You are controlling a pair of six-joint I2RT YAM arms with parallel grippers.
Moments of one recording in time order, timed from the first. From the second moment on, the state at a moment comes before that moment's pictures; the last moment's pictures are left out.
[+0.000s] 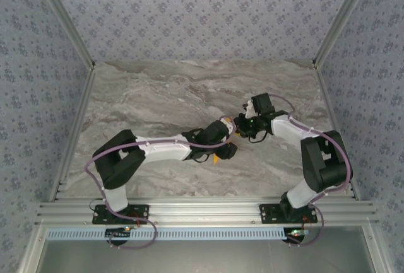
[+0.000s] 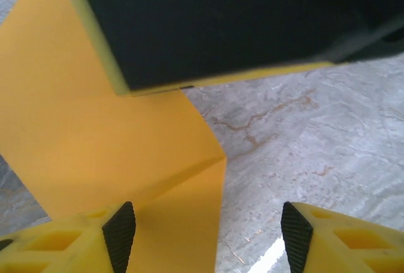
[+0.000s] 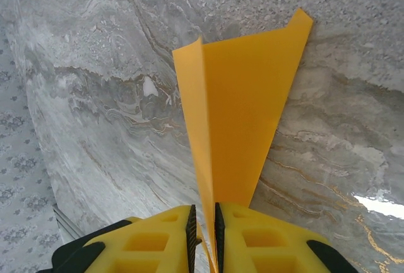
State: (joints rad) left arm -1.05 1.82 1.10 -0.09 -0.08 -0.35; right arm 0.30 1.58 0.89 -0.33 -0.59 0.67
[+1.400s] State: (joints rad) left arm -0.99 1.77 0.98 -0.01 0.01 -0.43; right arm 0.16 1.48 0.73 -0.05 -0.64 0.72
